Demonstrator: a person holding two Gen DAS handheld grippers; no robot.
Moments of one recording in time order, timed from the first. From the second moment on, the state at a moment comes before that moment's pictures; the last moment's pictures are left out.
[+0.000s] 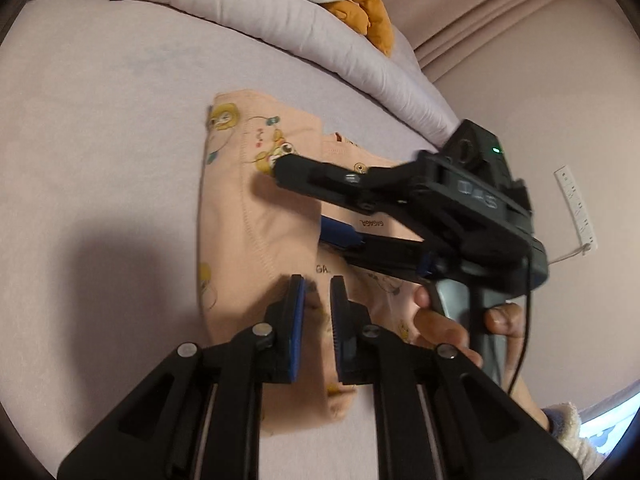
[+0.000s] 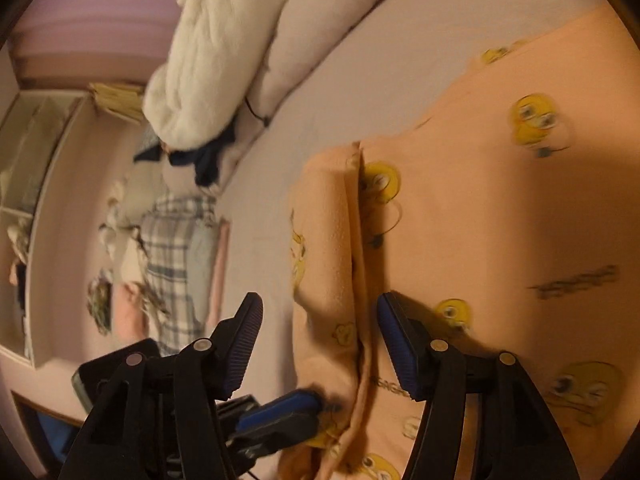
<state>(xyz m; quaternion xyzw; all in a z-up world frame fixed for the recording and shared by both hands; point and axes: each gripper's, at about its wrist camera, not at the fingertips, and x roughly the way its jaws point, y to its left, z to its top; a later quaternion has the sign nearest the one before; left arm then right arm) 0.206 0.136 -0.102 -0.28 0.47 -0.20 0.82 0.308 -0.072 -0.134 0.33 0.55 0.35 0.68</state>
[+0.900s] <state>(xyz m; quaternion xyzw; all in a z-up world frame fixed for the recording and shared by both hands) 0.177 0.101 -0.095 -0.28 0.48 -0.21 0.80 0.312 -0.177 -0.036 0.13 0.46 0.23 0.85</state>
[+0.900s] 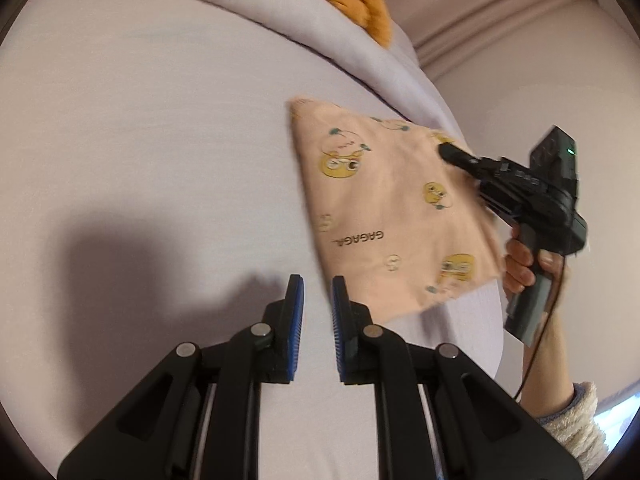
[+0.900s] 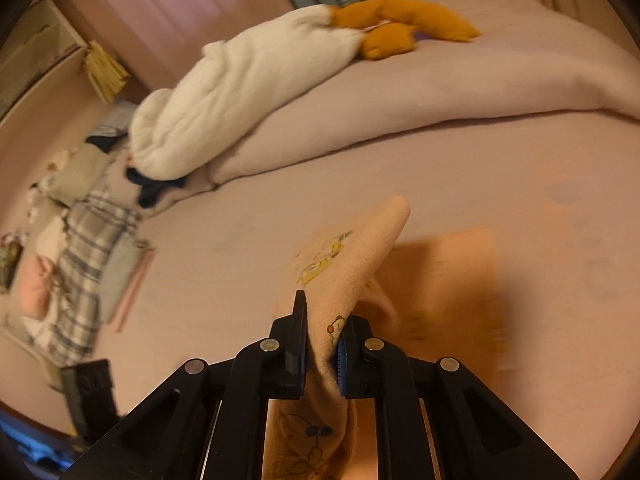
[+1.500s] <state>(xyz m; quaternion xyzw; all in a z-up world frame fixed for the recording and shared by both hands) 0.232 -0.008 -0.128 -0.21 0.52 -0.26 0.78 0.364 -0.243 -0.121 0.33 0.48 0.22 0.79</state>
